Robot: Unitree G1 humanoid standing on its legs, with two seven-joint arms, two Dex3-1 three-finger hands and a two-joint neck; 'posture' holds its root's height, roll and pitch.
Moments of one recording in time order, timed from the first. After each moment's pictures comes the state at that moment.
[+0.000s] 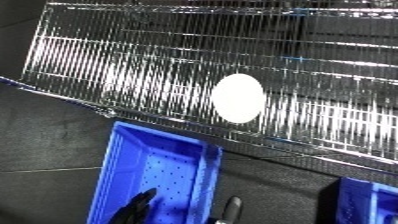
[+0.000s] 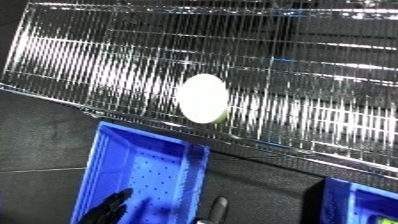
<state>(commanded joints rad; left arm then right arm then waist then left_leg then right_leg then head) -0.16 0.42 -0.27 0.98 -0.62 -0.14 -0.21 -0.32 -0.40 0.31 1.09 0.74 -0.19 0.18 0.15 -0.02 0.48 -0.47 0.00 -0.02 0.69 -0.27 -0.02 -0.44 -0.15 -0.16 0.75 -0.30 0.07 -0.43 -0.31</state>
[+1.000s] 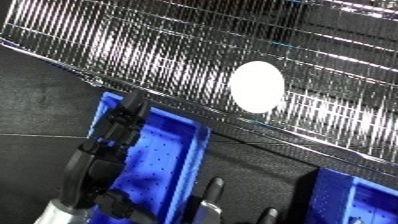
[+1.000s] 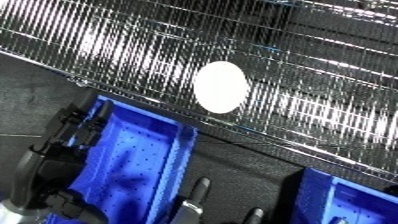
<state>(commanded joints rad) -0.10 0.60 -0.16 0.02 -0.75 -0.41 -0.16 -0.25 -0.40 0.24 1.14 0.89 -0.21 0.22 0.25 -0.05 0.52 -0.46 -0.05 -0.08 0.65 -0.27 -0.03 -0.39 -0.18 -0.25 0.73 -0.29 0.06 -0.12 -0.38</state>
